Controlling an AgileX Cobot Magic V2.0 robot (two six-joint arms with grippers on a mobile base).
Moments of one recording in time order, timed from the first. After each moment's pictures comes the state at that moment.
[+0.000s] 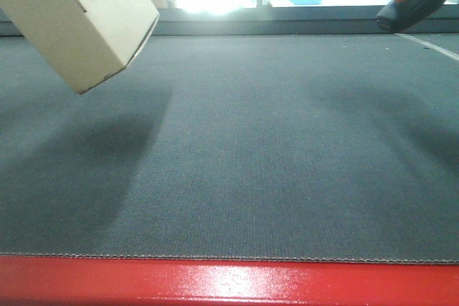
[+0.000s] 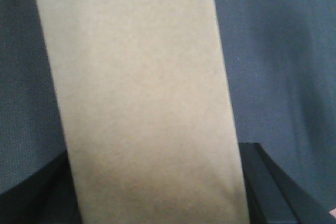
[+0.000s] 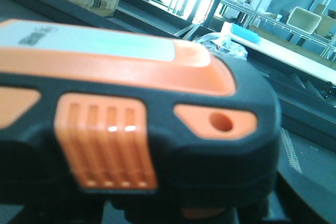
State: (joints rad) left arm -0.03 1.70 -1.74 -0.46 1.23 0.08; right arm 0.18 1.47 -0.90 0.35 -0.41 -0.65
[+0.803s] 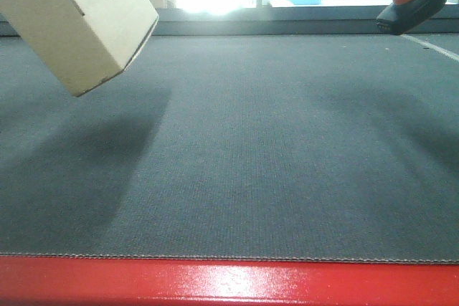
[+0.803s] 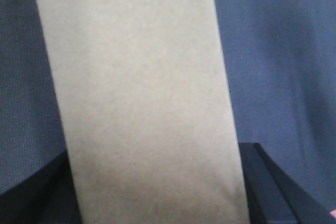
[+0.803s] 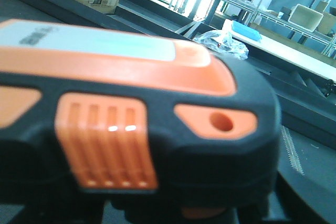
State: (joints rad) left arm -0.03 1.70 -1.74 -0.45 1.23 0.08; right arm 0.18 1.47 -0.90 0.36 -0.40 -0.65
